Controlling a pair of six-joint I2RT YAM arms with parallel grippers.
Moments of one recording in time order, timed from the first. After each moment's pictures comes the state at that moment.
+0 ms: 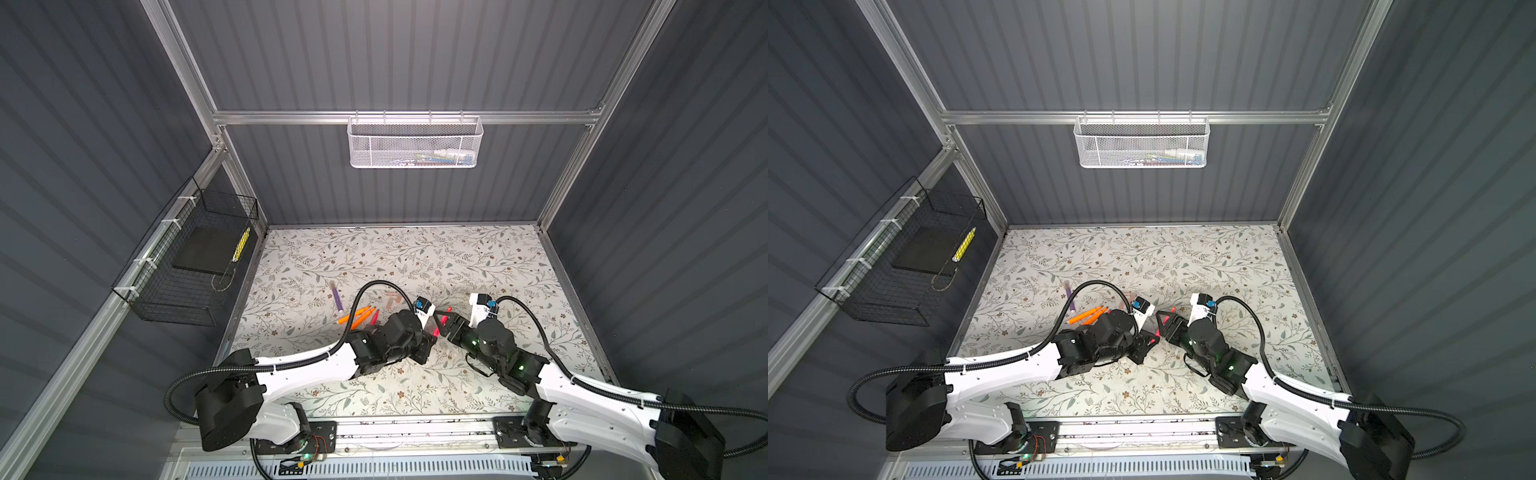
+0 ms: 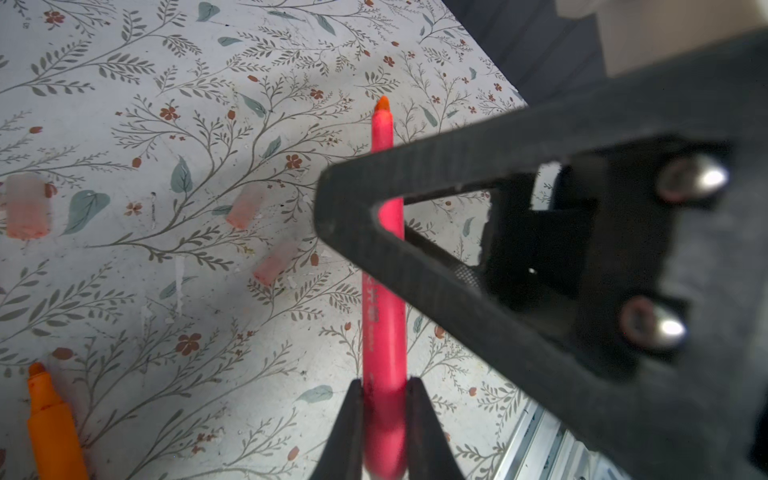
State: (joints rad) left arm -1.10 1.38 0.82 -0.07 0.01 -0.47; right arm 0.85 0.98 0.38 0.27 0.21 1.05
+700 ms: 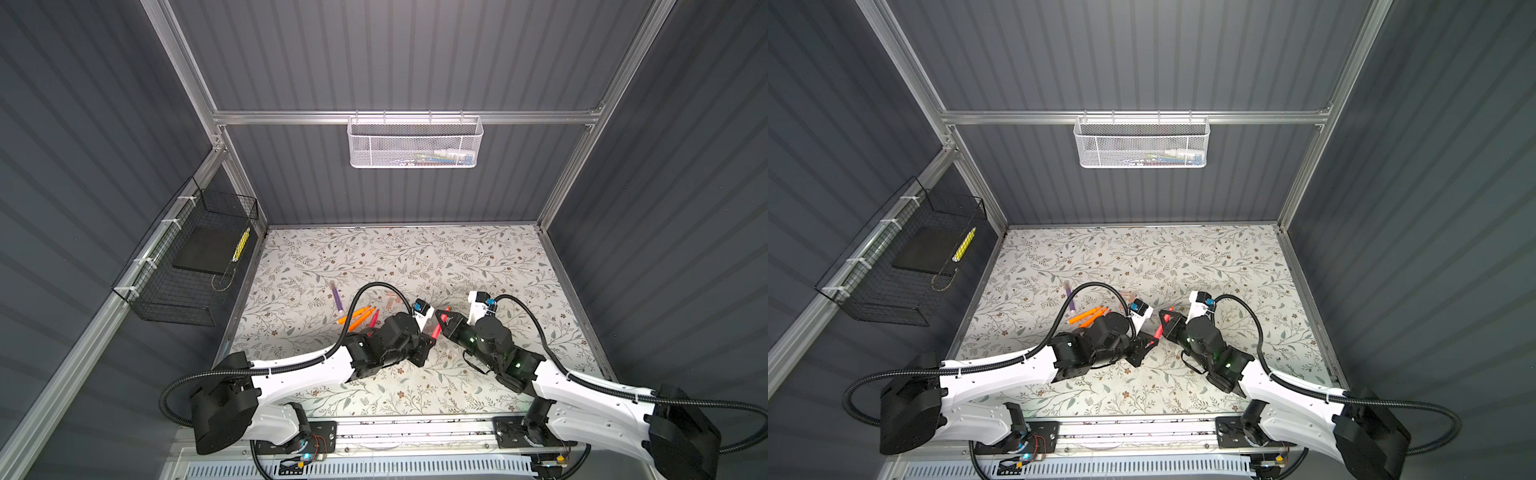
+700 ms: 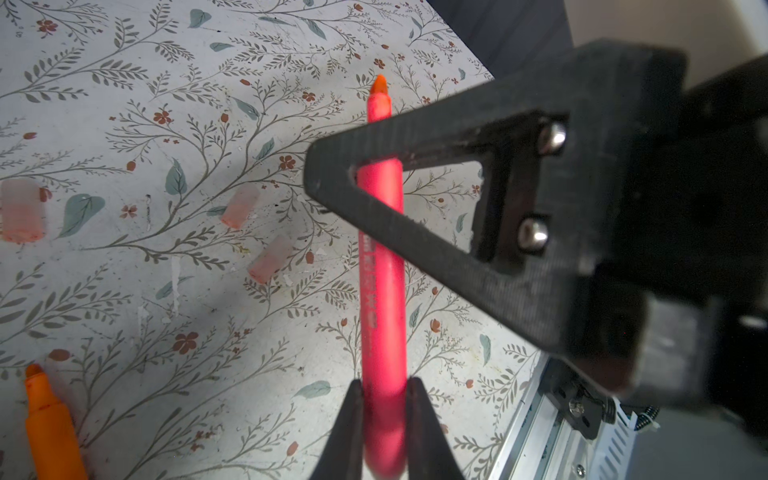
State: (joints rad) left arm -1.11 1.35 0.79 -0.04 0.01 -0.45; right arm 0.85 1.02 0.39 0.31 0.22 1.07
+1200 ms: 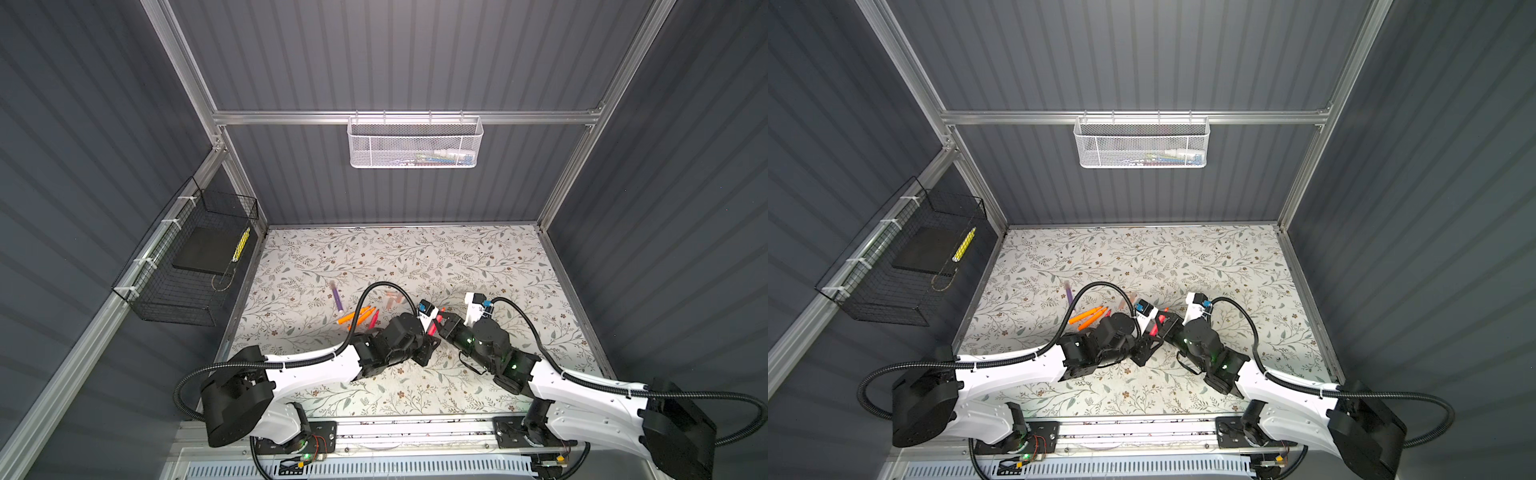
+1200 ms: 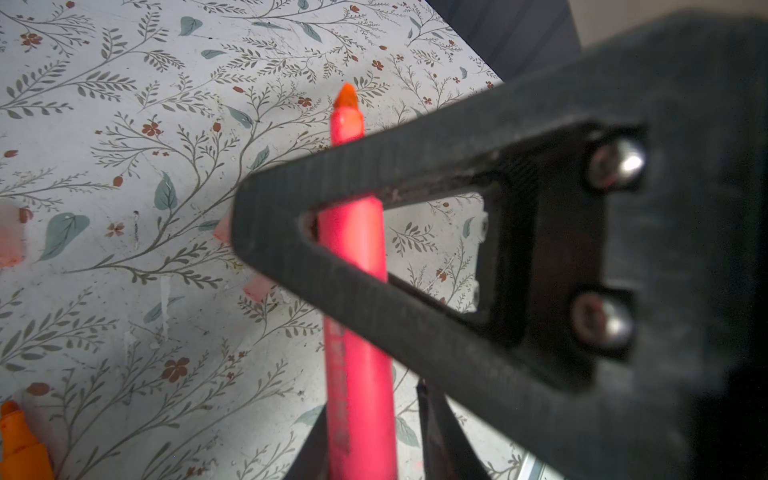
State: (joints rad) left arm -1.11 1.42 0.79 0.03 0.00 -0.42; right arm 0.88 1.05 0.38 0.41 0.21 1.16
